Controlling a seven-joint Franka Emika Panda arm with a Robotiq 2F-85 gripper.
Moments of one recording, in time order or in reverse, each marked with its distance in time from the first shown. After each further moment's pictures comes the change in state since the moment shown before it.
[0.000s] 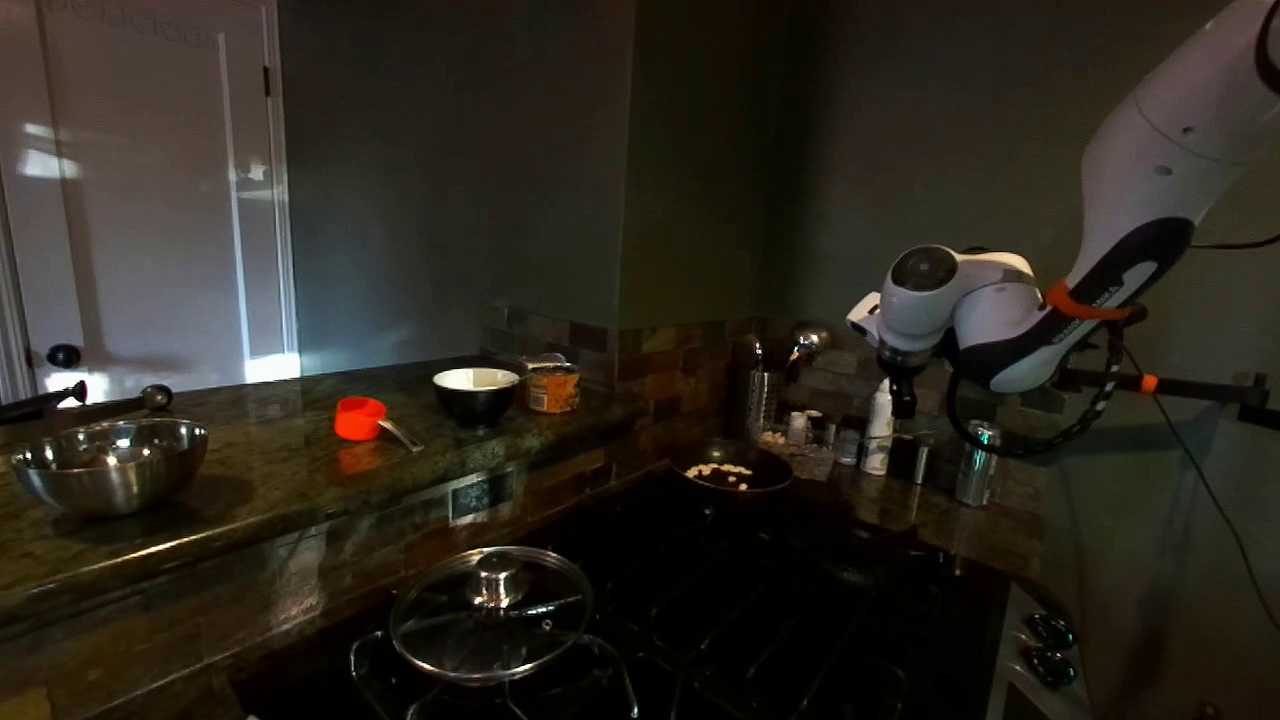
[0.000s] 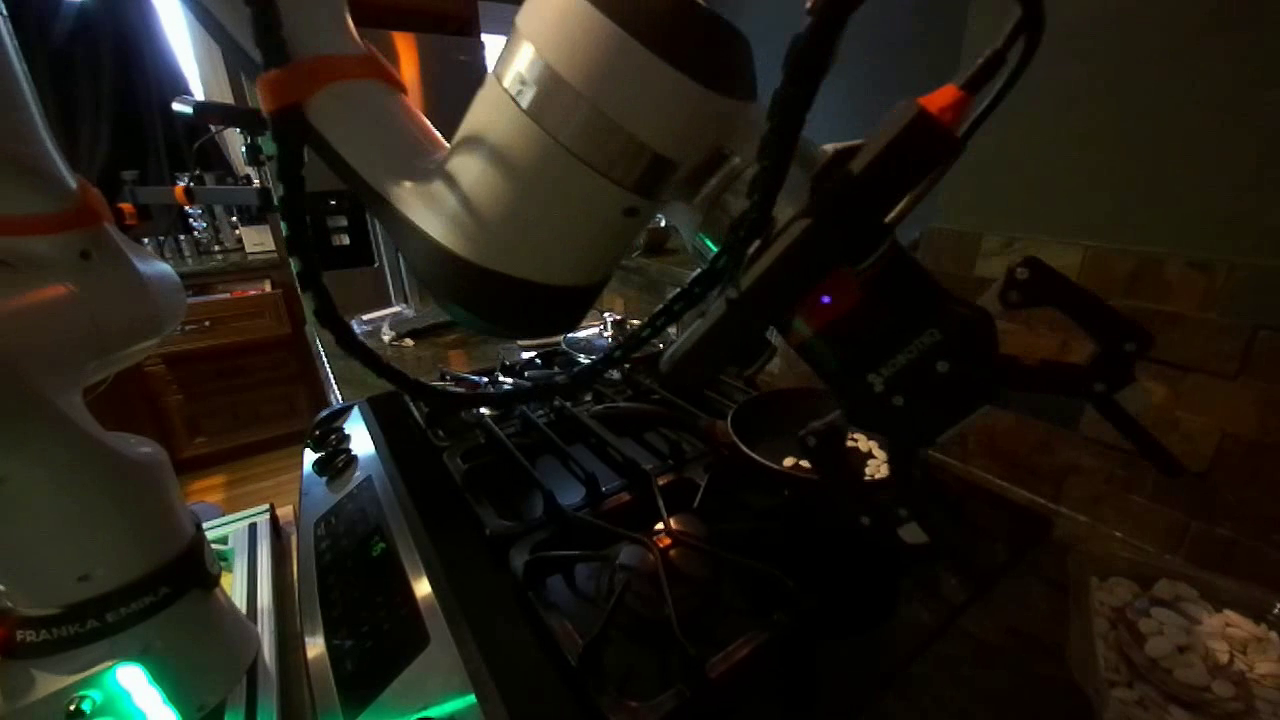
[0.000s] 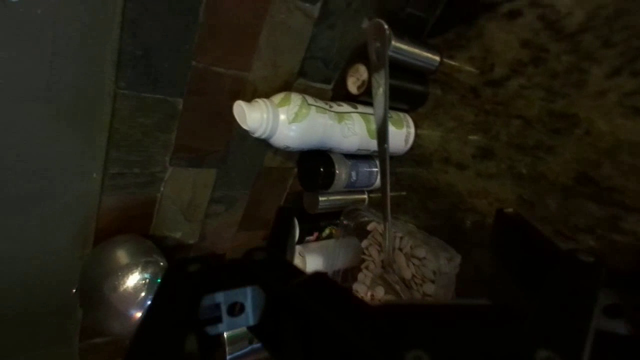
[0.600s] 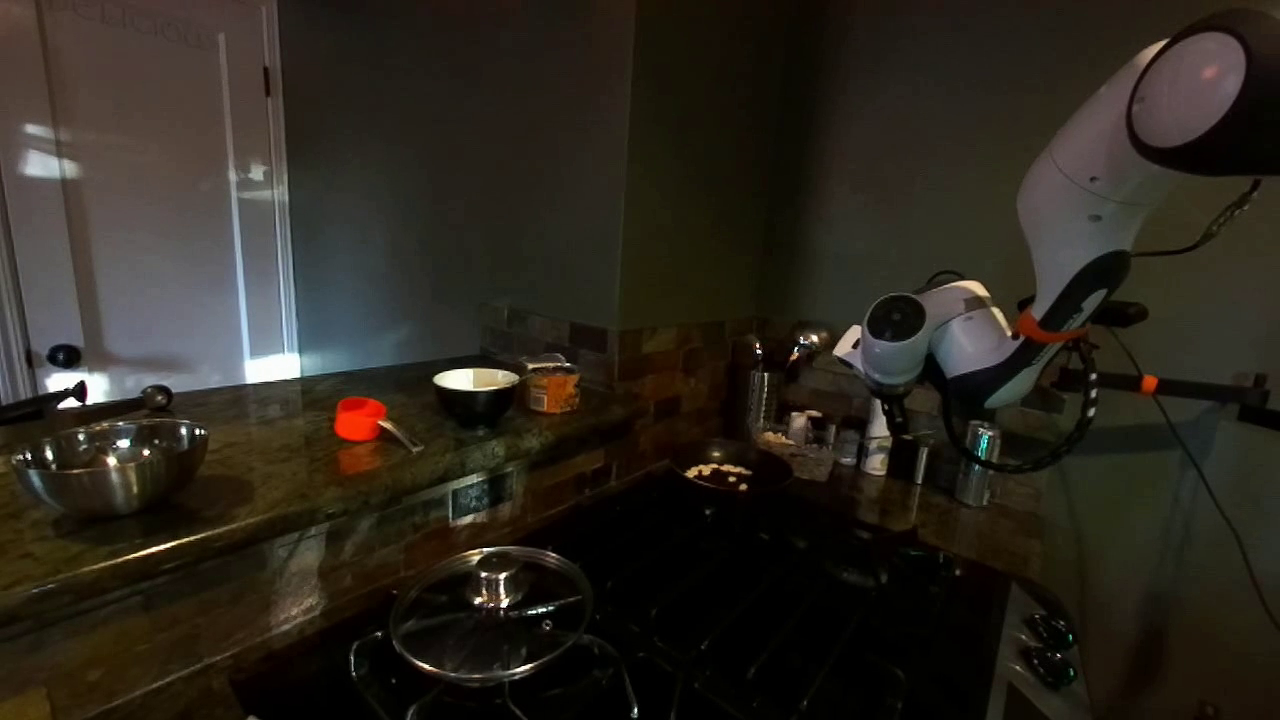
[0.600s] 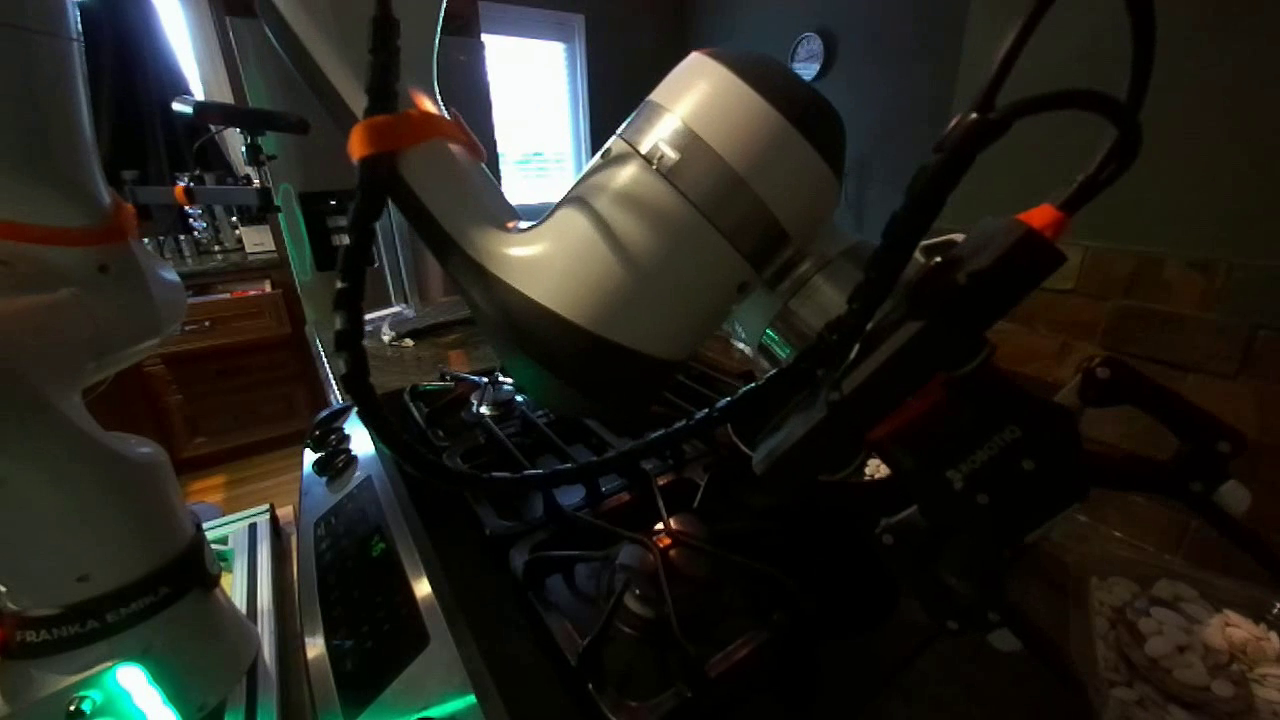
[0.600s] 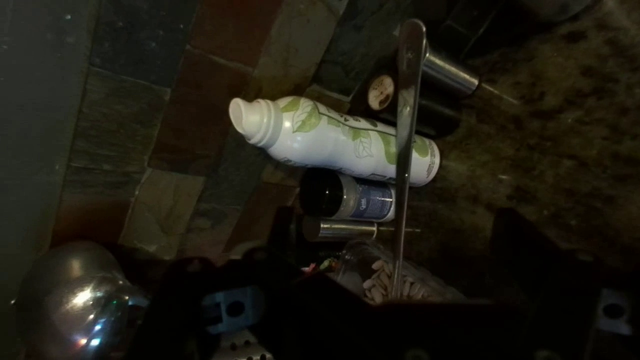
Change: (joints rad) arm -0.005 0.189 -0.005 0.136 -0.216 -0.029 0.161
